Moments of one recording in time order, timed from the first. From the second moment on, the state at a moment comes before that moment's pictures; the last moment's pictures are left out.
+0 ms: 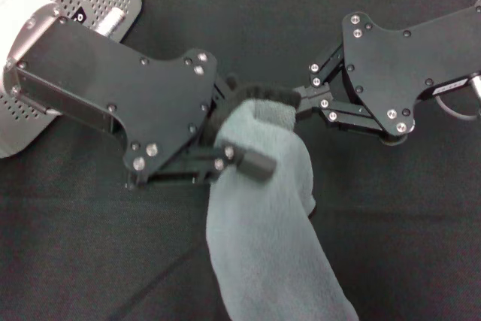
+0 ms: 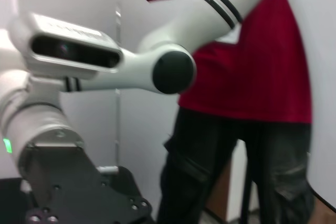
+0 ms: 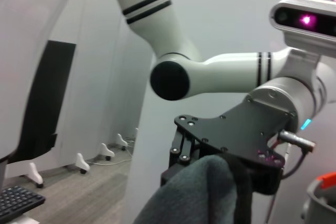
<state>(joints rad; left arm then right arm) -0.59 -1.92 1.18 1.23 1.49 2.03 -1.75 0.83 2.02 -1.02 -0.82 -1.68 -1.93 1.18</state>
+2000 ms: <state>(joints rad) -0.45 -2.04 0.82 0.94 1.62 1.97 -1.49 0.63 2.02 -1.03 -1.39 -1.57 -1.53 1.36</state>
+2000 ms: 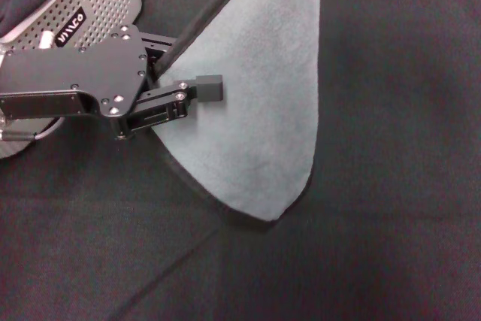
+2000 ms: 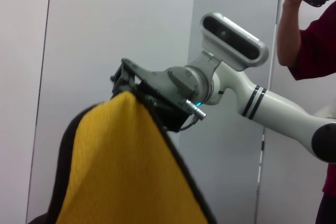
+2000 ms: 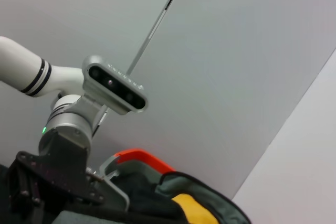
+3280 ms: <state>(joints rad) -0.49 -2.03 0.82 0.91 1.70 1.95 -1.52 0.56 2.01 -0.97 -1.42 -1.50 -1.53 1.33</state>
